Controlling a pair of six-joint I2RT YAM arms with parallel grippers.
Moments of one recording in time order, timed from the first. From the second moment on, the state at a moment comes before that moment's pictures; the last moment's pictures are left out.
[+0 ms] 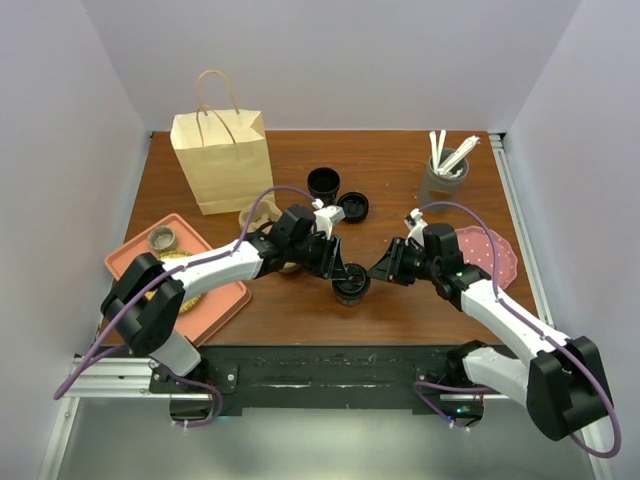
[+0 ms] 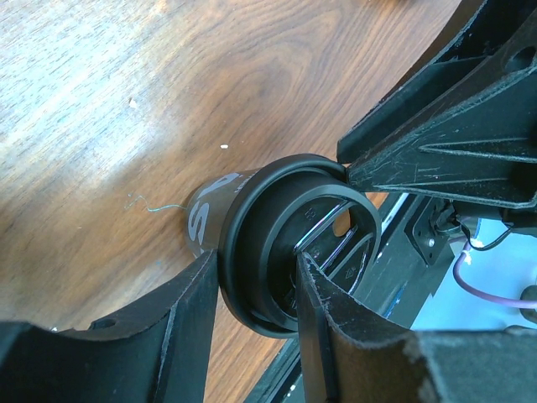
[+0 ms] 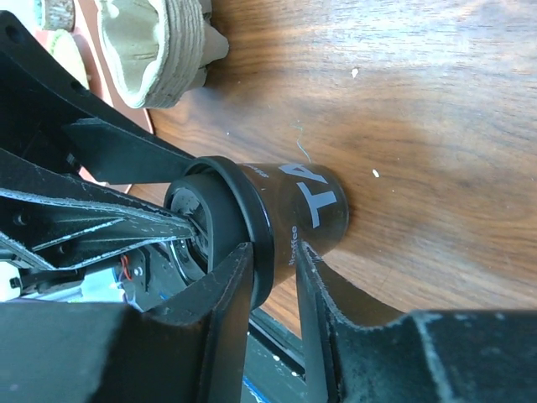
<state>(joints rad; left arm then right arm) -0.76 1.58 0.94 -0.12 0.38 -0.45 0.38 1.07 0.54 -0.16 -0.45 0.68</state>
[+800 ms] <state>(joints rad) -0.76 1.63 0.98 -0.13 0.40 -0.46 0.37 0.93 0.25 0.20 -0.40 0.92</state>
